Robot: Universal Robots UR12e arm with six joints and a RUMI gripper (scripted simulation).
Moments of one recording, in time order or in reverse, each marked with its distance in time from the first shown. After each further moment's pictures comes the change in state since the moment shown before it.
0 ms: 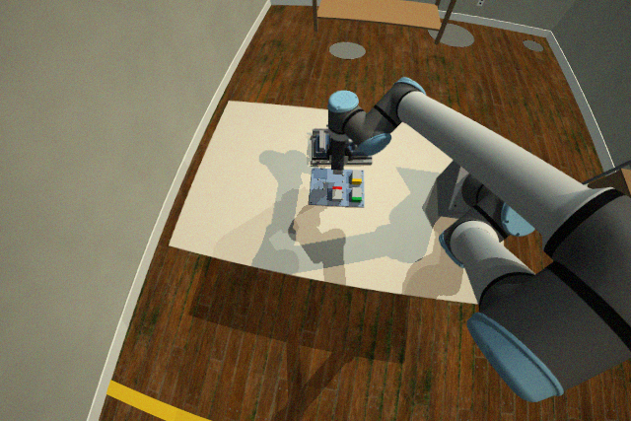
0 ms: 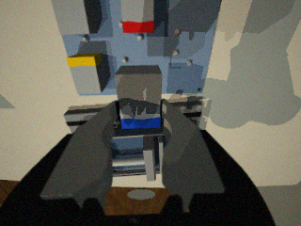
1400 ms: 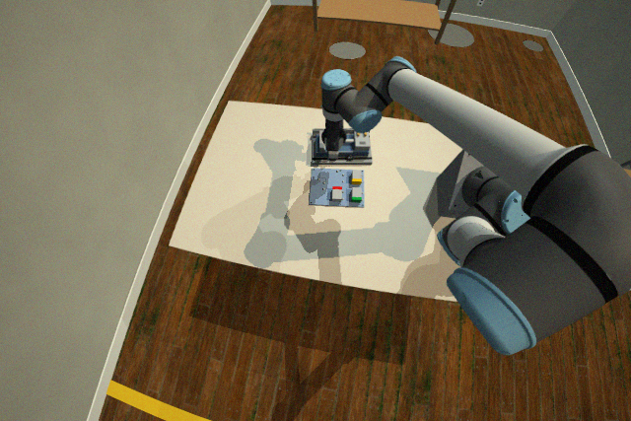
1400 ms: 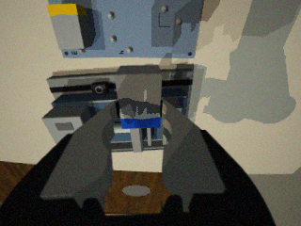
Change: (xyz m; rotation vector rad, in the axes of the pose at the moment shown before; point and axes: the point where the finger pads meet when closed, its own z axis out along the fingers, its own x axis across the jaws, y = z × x) arm 0.023 0.067 -0.024 0.000 0.000 -0.023
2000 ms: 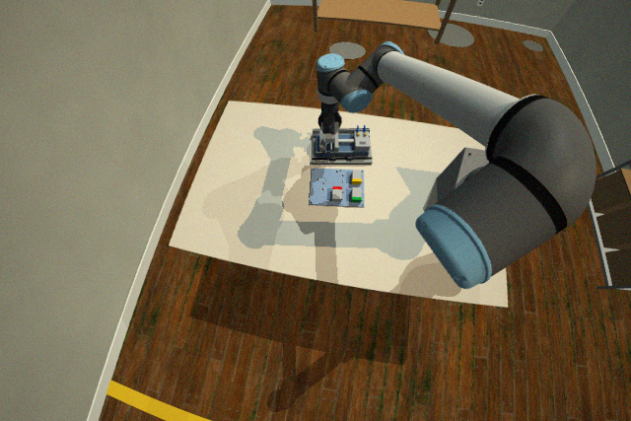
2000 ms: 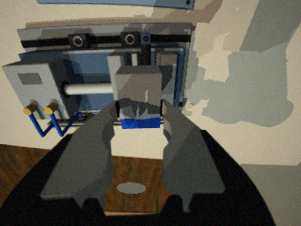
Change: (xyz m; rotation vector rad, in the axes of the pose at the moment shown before) arm 0.018 0.084 0.003 0.000 0.000 -0.027
